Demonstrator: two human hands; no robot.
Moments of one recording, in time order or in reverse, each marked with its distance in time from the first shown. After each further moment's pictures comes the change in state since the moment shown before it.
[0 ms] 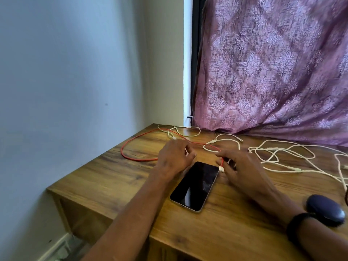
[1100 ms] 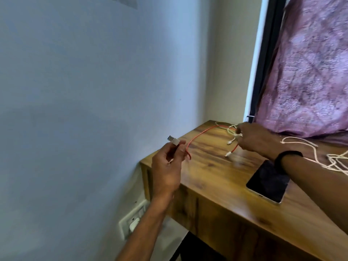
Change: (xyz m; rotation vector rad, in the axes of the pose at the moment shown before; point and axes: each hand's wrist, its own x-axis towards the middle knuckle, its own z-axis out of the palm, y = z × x) left_hand -0.175 -0.082 -0.116 -0.906 0.647 -0.316; right_hand 0.130 -0.101 0.089 -0.360 -0.364 0.111
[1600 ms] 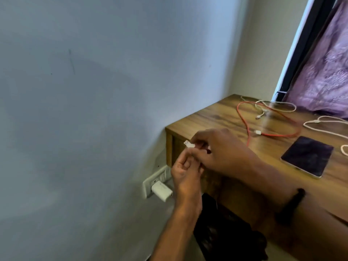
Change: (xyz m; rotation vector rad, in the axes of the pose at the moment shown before) left_hand -0.080 -0.033 -0.038 -0.640 0.129 -0.409; right_hand -0.156 -0.181 -0.007 0.438 -0.125 -0.522
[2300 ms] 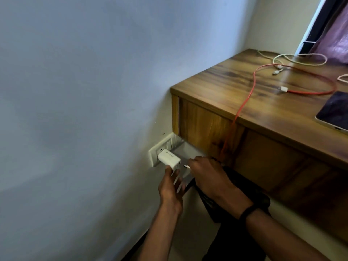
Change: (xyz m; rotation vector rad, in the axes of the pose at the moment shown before) left_hand 0.002 -0.070 -0.157 0.050 0.640 -0.487; right_hand -0.046 0.032 0.200 -0.244 -0.231 0.091
